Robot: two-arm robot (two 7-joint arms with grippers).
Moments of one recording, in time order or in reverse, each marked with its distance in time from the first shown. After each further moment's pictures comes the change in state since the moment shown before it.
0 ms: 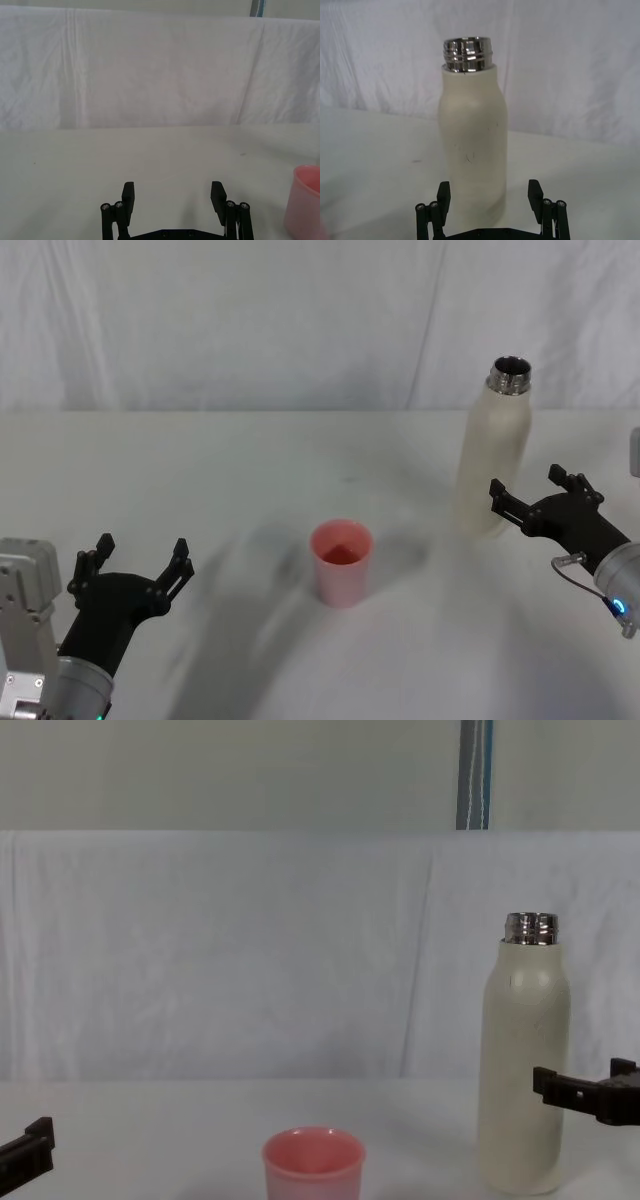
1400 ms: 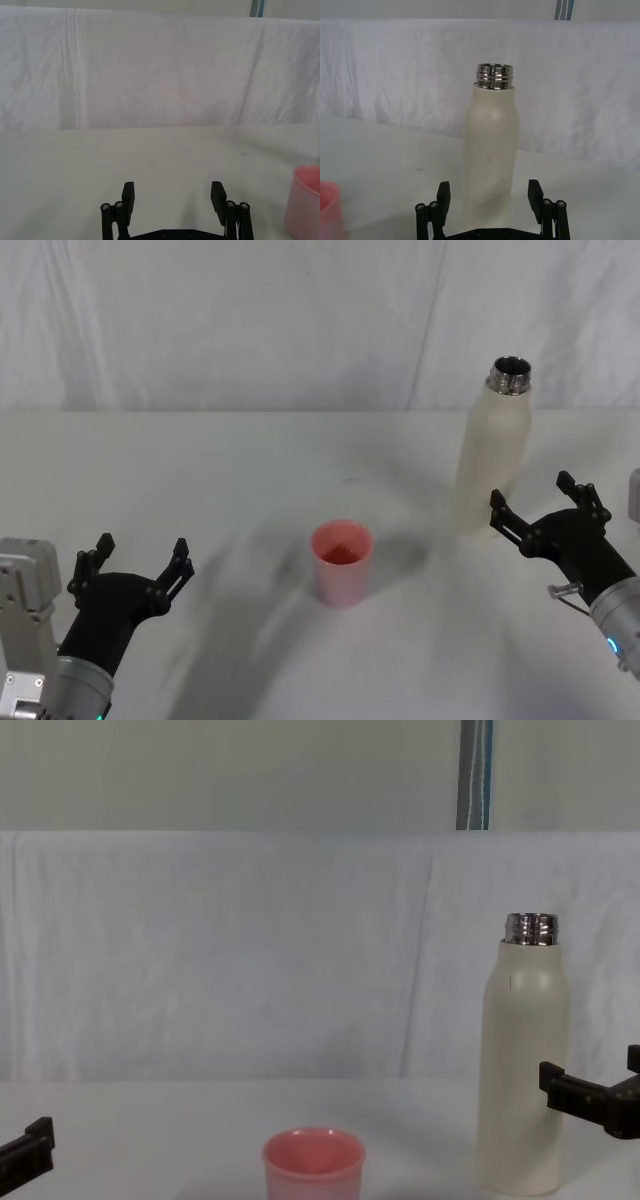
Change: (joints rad) left arm 0.000 0.000 0.000 0.000 0.000 0.000 0.000; right arm -0.157 -0.069 0.035 -0.138 -0.158 -0.123 -0.059
